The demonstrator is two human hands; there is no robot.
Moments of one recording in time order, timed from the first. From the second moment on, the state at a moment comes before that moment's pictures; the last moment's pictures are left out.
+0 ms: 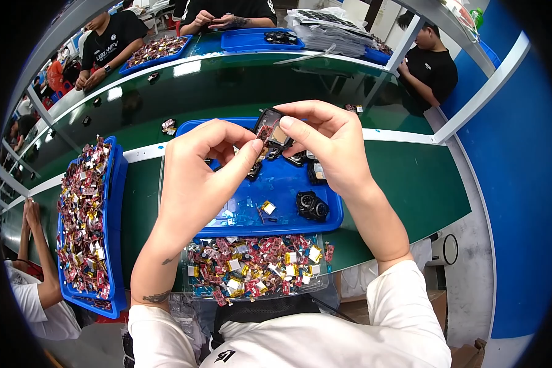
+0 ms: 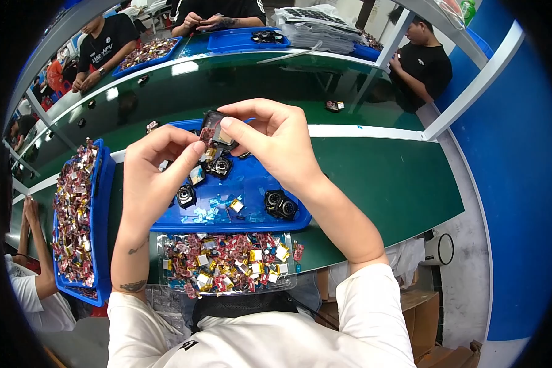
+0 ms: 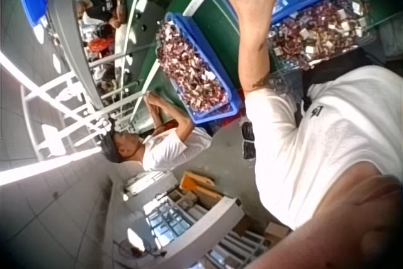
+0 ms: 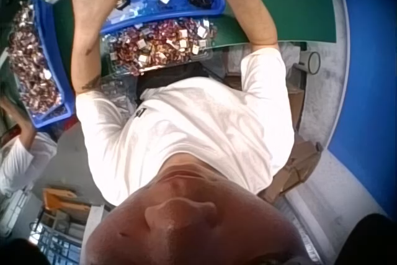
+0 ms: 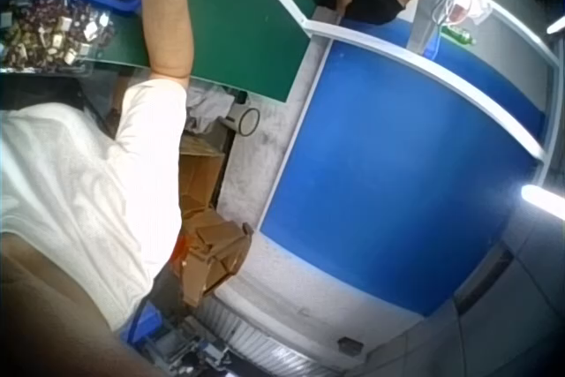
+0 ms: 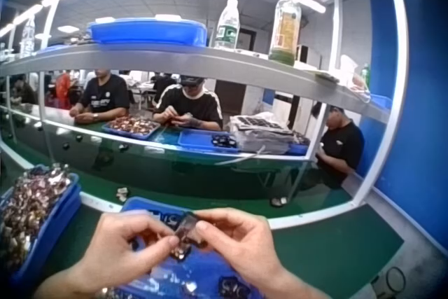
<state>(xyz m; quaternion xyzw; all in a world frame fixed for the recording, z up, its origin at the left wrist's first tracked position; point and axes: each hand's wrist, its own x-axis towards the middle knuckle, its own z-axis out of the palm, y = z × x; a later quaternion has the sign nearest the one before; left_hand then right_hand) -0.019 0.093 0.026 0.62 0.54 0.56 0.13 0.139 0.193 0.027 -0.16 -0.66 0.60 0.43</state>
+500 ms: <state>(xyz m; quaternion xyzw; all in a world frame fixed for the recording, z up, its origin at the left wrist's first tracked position) -0.022 0.088 0.033 0.54 0.48 0.60 0.34 0.140 0.178 0.028 -0.15 -0.74 0.47 0.47</state>
